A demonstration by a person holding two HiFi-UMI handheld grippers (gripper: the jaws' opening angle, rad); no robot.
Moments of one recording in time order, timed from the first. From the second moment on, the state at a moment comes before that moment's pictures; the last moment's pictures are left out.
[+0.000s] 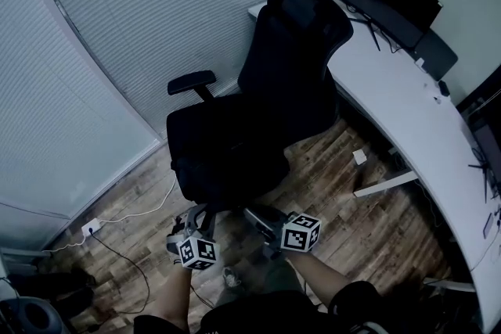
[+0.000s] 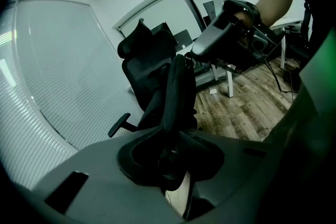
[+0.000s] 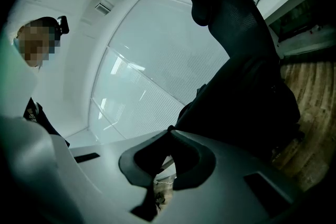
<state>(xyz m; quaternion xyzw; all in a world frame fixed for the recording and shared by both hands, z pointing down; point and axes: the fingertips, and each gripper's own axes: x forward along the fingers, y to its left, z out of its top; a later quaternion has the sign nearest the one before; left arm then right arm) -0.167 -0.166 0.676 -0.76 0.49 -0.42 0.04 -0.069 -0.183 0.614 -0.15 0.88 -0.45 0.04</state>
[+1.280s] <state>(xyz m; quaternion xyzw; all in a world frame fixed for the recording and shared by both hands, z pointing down) -0.163 -0.180 0.675 -0.69 0.59 -0.42 -0.04 0.032 -0.294 0.607 -0.15 0.88 -0.45 0.03</state>
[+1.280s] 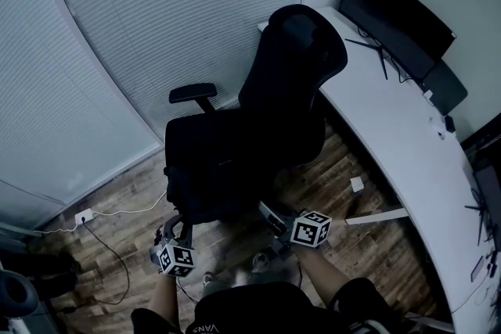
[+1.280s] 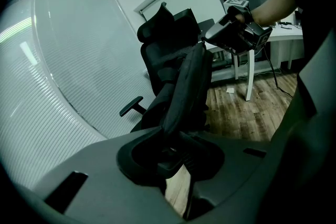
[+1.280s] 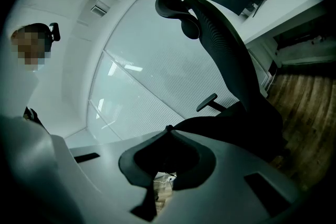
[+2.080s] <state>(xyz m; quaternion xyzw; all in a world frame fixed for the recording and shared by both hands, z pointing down) -0.157 -0.181 0.672 -0.67 0.59 -0.43 -0.07 0.059 -0.329 0.631 -0.19 0.85 -0.49 0.04</state>
